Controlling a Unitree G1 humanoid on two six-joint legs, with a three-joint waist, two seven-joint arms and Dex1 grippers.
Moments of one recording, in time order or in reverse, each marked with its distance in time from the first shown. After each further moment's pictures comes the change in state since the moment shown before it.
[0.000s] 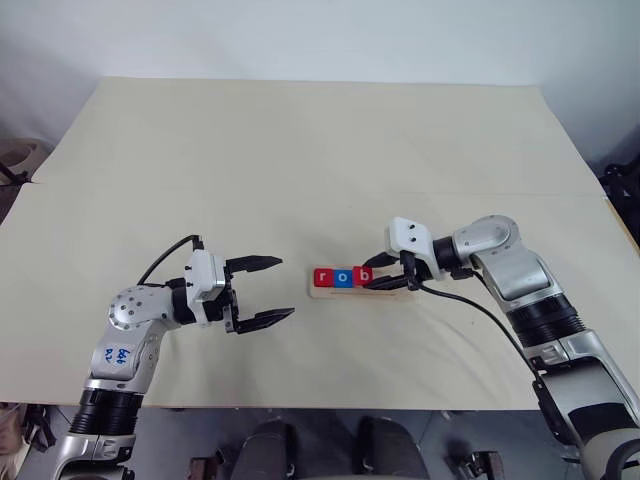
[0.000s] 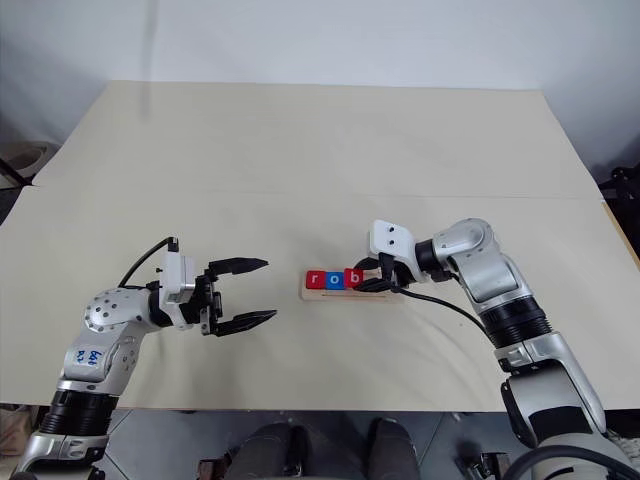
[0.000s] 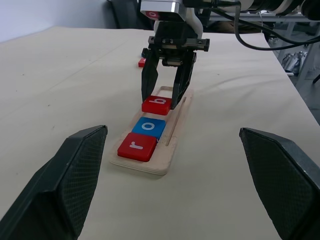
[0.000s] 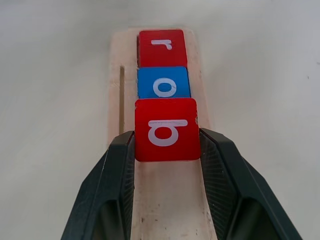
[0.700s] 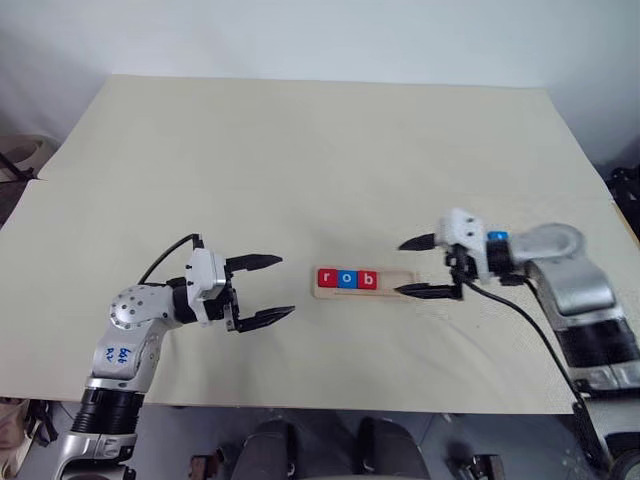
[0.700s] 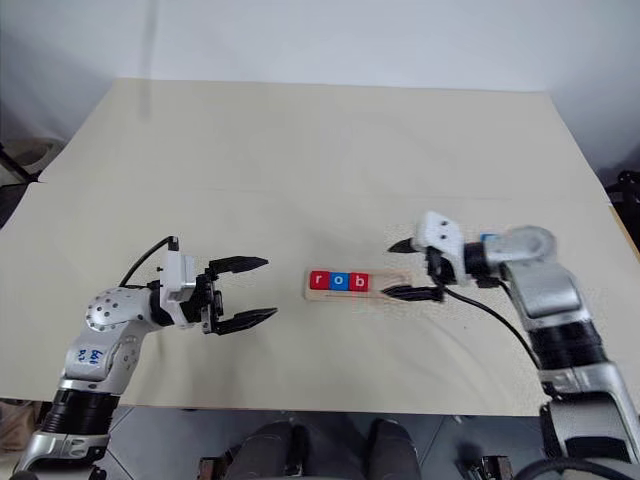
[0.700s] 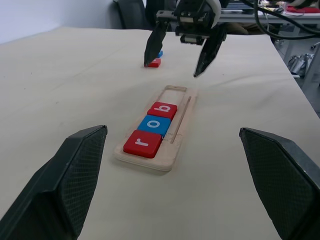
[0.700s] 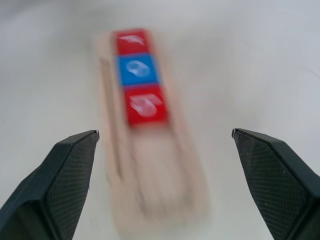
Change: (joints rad) left arm -0.015 -0.018 -0.006 0.015 0.000 -0.003 0.003; right arm 0.282 -0.161 -0.306 -0.206 0.168 0.065 -0.064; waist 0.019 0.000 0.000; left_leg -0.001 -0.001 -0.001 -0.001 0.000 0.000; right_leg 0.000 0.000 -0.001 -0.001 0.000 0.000
